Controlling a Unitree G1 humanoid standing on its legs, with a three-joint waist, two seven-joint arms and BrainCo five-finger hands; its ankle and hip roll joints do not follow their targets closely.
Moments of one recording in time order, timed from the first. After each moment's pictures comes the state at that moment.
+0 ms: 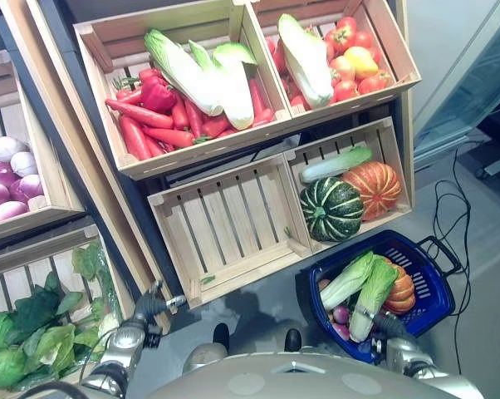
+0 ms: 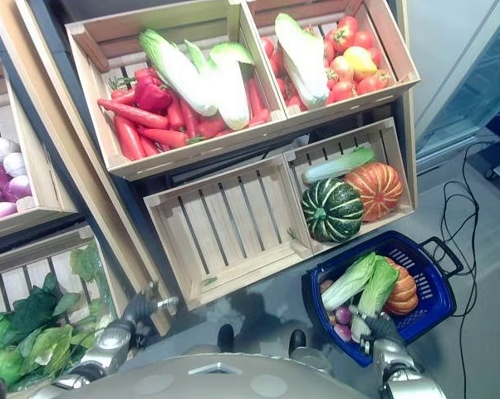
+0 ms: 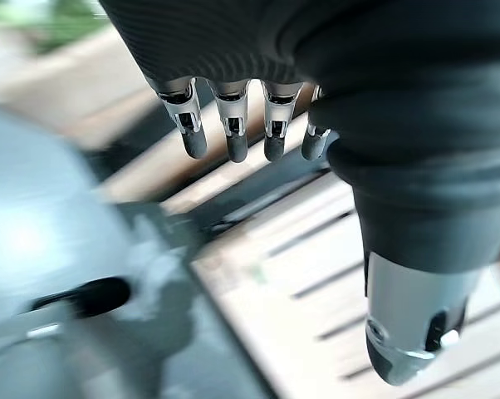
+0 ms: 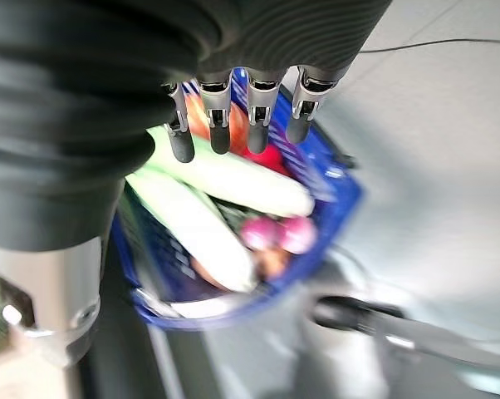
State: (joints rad) left arm 0.04 0.35 -0.24 1.21 -0.21 -0.23 -0.02; right arm -0.01 -0.31 0.10 1.31 0.23 -0.02 -0.09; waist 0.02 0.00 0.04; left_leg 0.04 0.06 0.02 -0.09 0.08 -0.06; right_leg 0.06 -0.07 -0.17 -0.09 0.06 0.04
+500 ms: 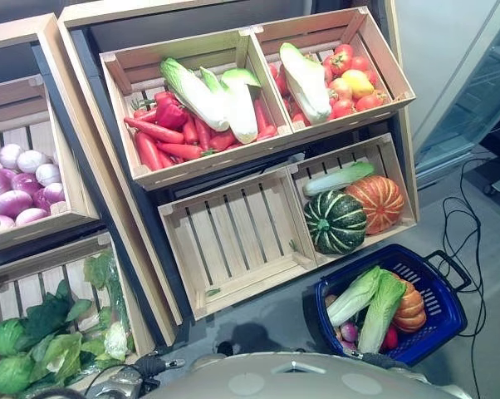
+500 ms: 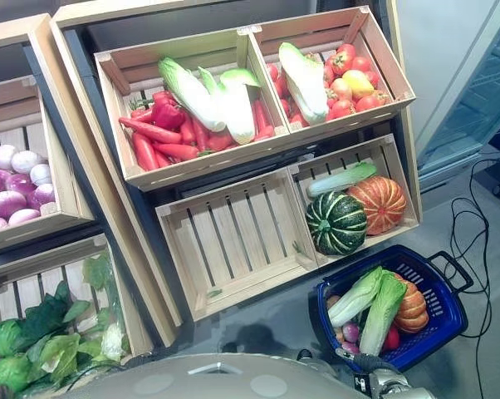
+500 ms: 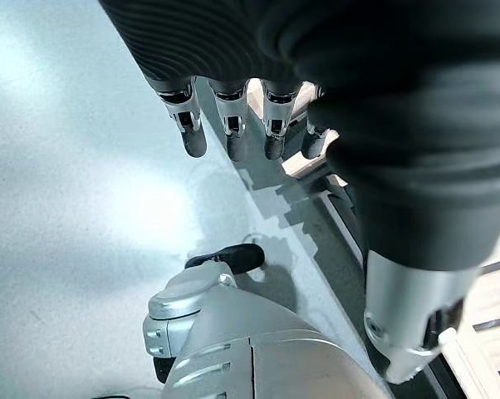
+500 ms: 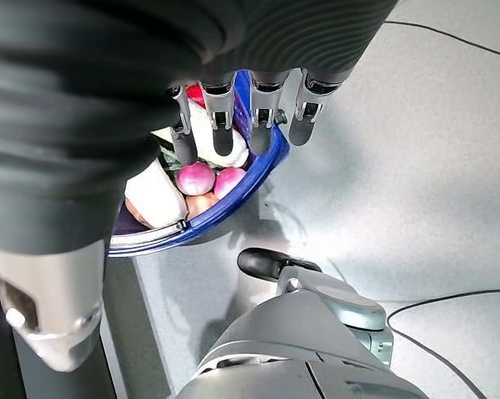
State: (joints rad) left arm 0.06 0.32 -0.23 1.29 -0.15 -0.02 -0.12; right arm 0.00 -0.29 0.13 1.36 0.17 0.06 -0.03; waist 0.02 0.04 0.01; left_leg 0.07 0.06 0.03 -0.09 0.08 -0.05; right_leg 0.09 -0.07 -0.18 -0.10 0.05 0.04
